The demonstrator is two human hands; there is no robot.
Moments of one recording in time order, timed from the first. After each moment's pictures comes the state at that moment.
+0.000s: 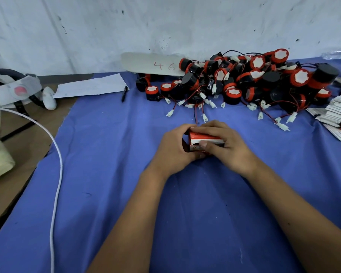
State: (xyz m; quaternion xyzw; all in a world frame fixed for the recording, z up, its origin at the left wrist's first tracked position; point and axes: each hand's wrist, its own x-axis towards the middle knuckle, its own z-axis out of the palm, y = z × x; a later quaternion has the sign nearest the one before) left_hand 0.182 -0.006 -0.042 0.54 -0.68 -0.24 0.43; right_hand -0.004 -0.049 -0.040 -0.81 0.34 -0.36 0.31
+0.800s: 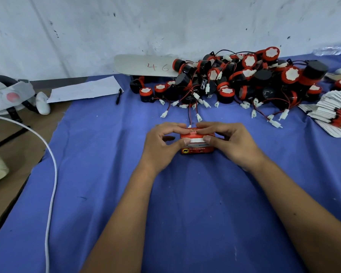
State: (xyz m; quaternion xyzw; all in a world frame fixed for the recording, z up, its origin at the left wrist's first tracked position) left_hand 0.195 -0.012 -0.044 0.51 -0.64 -0.25 0.53; right_hand -0.023 -0.053 -0.036 -0.72 0.32 -0.42 0.44
